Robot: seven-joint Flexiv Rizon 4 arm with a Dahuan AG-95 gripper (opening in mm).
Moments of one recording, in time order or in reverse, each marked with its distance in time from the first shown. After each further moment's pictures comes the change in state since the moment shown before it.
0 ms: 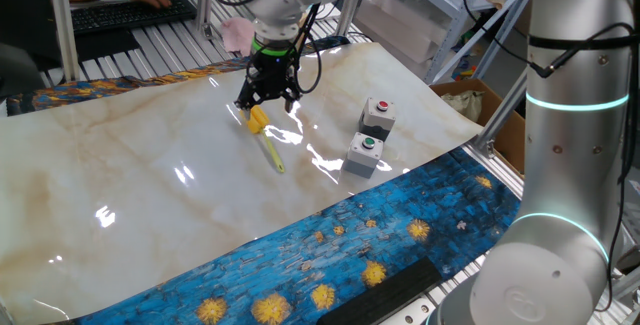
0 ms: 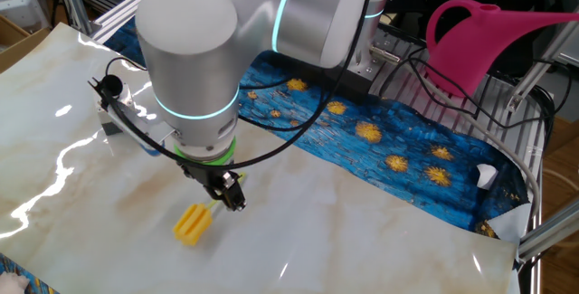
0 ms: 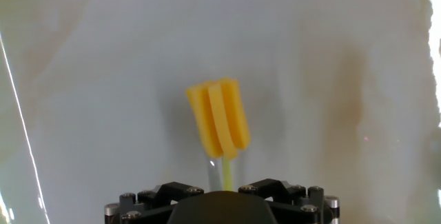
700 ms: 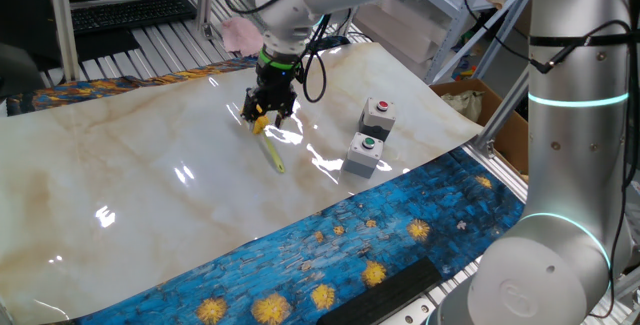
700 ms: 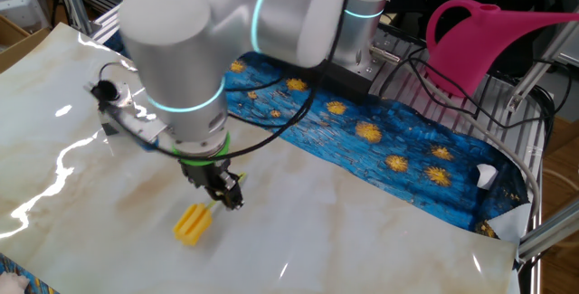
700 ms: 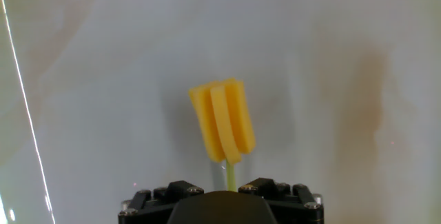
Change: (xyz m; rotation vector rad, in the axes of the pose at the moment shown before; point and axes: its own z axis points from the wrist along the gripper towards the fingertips) arm 0.004 0.004 0.021 -0.077 -0.020 -0.036
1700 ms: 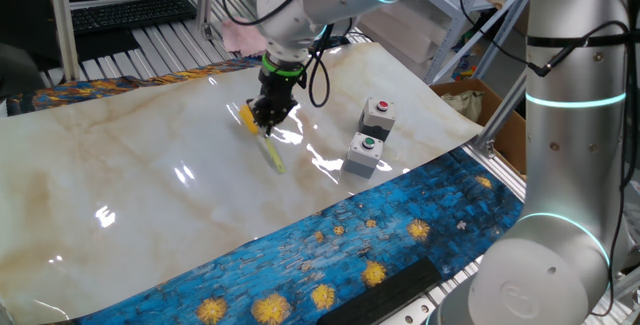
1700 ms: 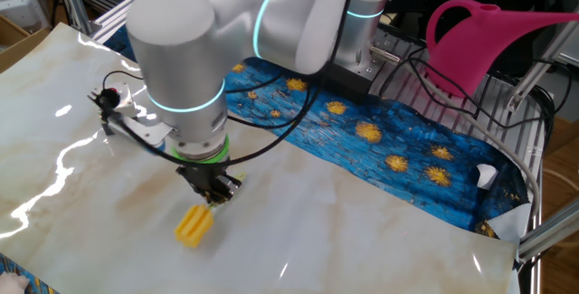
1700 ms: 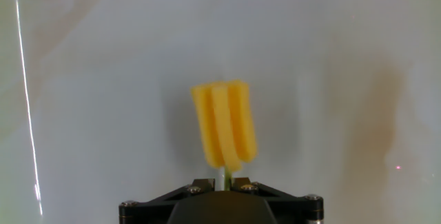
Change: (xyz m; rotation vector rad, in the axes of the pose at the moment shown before) arm -0.005 -0.003 0.025 -0.059 -0.006 -0.091
